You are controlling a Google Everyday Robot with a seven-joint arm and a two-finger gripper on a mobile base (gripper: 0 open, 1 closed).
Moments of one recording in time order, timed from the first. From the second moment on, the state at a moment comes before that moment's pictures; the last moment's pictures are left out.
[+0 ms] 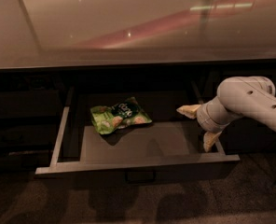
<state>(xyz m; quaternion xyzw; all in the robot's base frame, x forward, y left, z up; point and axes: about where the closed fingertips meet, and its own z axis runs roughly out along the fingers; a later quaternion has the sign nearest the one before) 0.562 -0.220 0.655 -0.87 0.45 -0.08 0.17</state>
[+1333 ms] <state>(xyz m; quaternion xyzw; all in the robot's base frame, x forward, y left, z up) 0.449 -0.208 0.616 -0.90 0.38 -0.08 0.21</state>
